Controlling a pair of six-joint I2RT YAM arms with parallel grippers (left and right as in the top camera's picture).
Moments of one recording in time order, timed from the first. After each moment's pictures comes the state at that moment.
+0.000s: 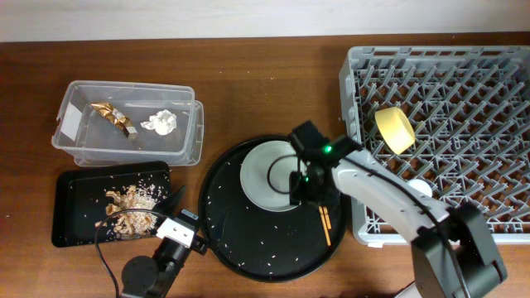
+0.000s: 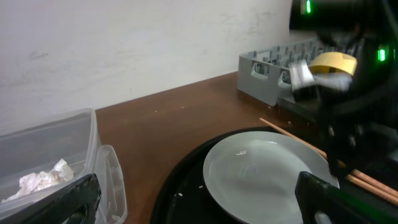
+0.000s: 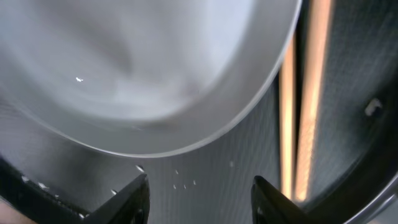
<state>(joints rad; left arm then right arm) -0.24 0.01 0.01 -0.06 0.24 0.09 0.56 1.72 1.12 -0.89 -0.20 0.64</state>
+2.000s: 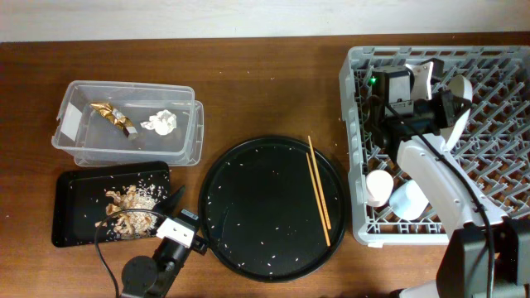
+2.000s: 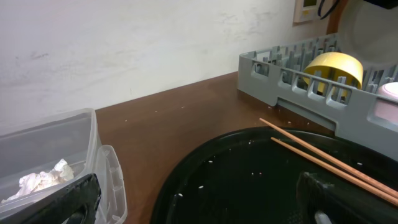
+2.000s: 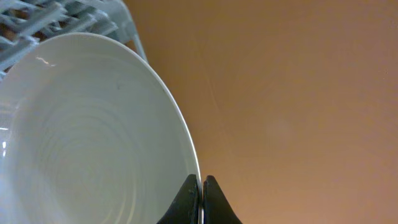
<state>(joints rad) -0.24 0.01 0.01 -0.06 0.24 0.09 0.14 1.64 1.18 -0.29 1.36 -0.40</state>
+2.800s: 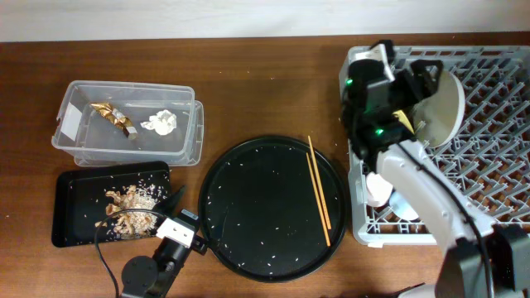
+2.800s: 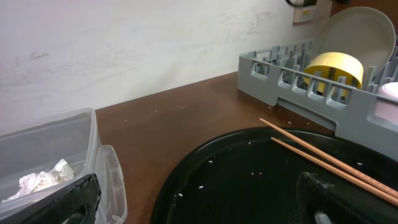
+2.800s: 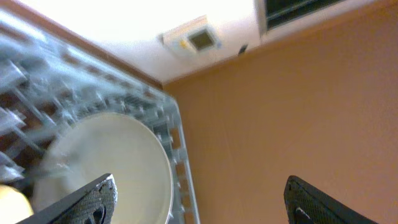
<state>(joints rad) -0.24 0.01 0.01 -0.06 0.24 0.09 0.33 1.60 1.17 0.05 1.17 -0.79</state>
